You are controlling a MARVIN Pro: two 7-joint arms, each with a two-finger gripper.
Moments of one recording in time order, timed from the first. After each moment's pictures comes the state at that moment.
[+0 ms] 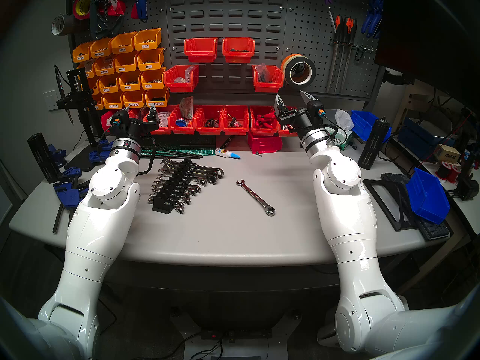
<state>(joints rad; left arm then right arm) 1.36 -1.14 -1.54 -1.70 -0.43 -0.05 0.20 -1.19 -1.49 1.56 -1.57 0.10 -0.12 0.28</state>
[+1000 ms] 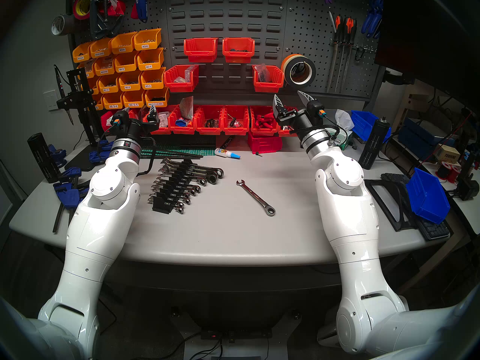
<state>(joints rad) 1.36 -1.14 -1.54 -1.70 -0.43 -0.05 0.20 -1.21 -1.48 1.57 -1.60 0.14 -0.09 0.36</state>
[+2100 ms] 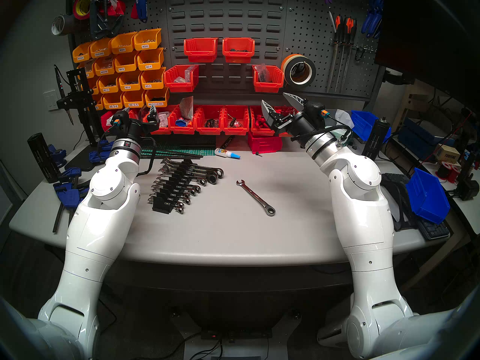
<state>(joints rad) 1.36 -1.14 -1.54 -1.70 -0.43 -0.05 0.20 -1.27 -1.42 1.58 -1.75 0.28 0.06 0.61</state>
